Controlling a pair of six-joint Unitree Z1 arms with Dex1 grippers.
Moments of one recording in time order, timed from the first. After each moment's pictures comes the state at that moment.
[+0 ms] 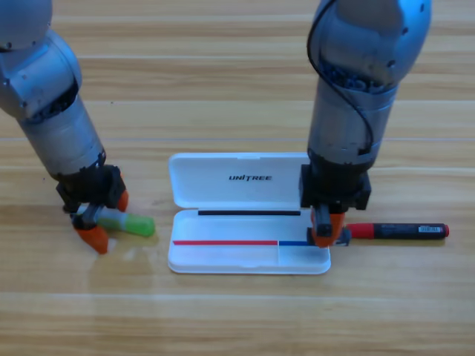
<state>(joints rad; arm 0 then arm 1) -0.51 2.01 -1.20 0.65 -0.03 1.21 0.91 2.20 -1.88 1.22 0.05 -0.67</state>
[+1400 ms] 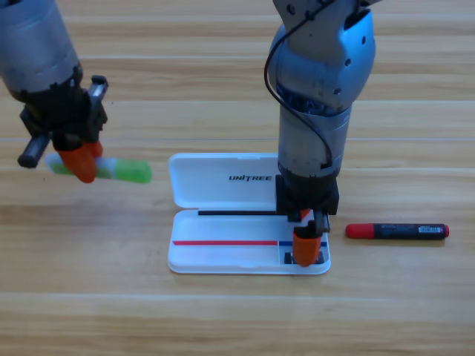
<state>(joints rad) -0.63 1.85 -1.55 1.14 0.06 1.06 0.92 2.33 -1.99 1.22 0.00 -0.68</state>
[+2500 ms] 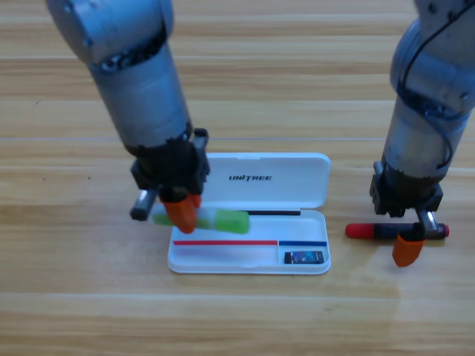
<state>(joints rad) -0.83 2.00 -1.61 1.04 -0.06 0.91 0.76 2.10 -1.50 0.96 -0.05 -0.89</state>
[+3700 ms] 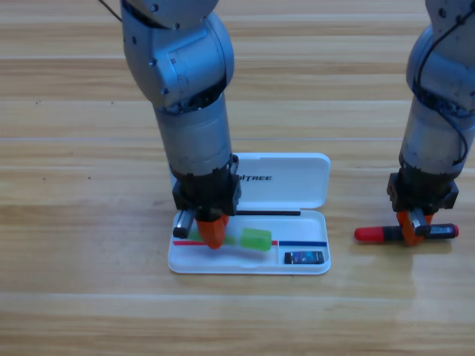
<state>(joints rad) -0.86 2.17 -1.68 0.99 -0.02 0.88 0.68 2.12 -1.48 0.94 -0.04 -0.96</state>
